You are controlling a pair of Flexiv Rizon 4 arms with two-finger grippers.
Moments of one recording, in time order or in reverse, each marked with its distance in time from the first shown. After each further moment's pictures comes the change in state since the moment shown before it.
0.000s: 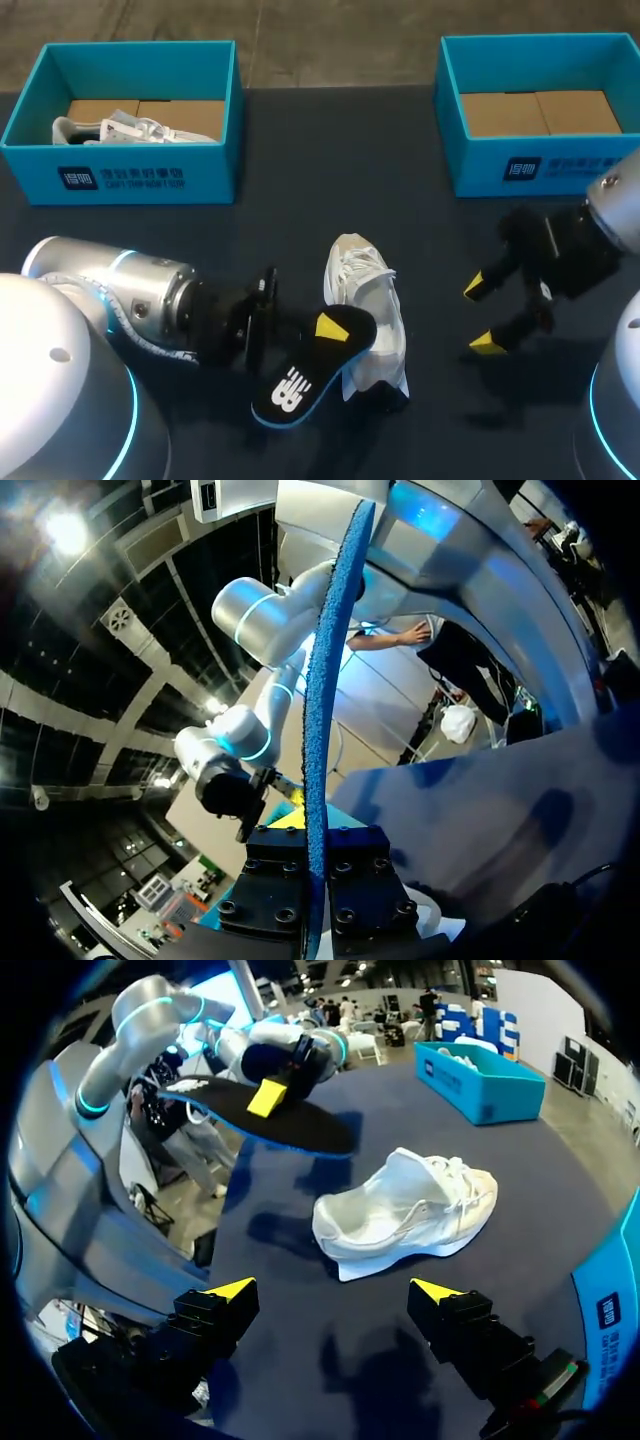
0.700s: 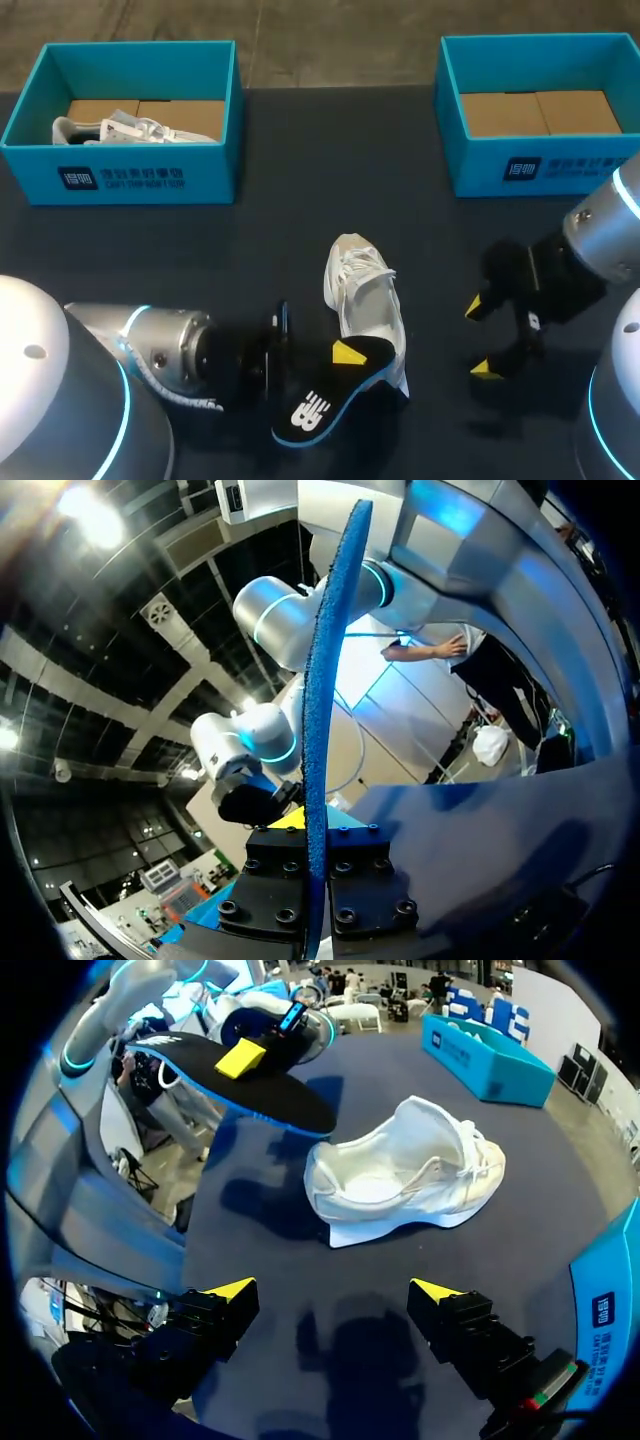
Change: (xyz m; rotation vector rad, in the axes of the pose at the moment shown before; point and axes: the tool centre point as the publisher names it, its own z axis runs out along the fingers) left arm 0.026 -0.002 0.026 0.034 -0.165 -0.100; right arm -0.002 -0.029 0.029 0.137 -0.068 -0.048
